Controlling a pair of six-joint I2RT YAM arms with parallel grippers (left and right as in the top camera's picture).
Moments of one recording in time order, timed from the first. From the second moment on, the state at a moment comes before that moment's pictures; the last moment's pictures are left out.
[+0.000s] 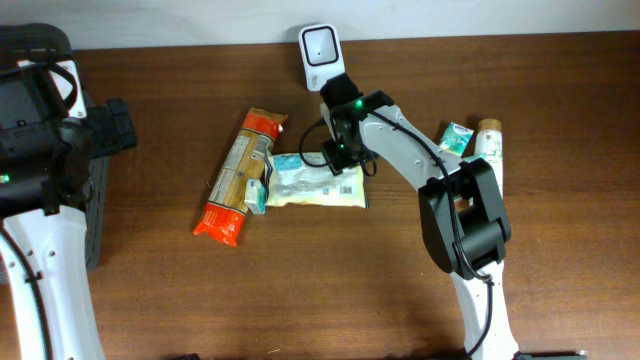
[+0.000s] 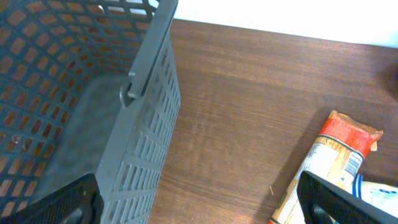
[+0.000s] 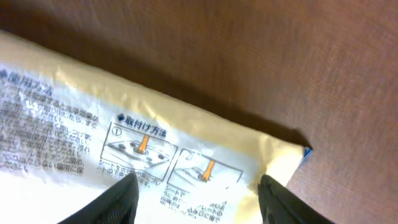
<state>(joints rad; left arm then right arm) 0.24 1.41 1.60 -0.93 -0.11 0.05 0.45 2.30 1.85 -0.96 -0.03 0.03</state>
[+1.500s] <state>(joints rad) 0.24 1.41 1.60 -0.92 -0.11 0.05 0.30 2.34 1.75 -1.03 -0.65 -0.28</state>
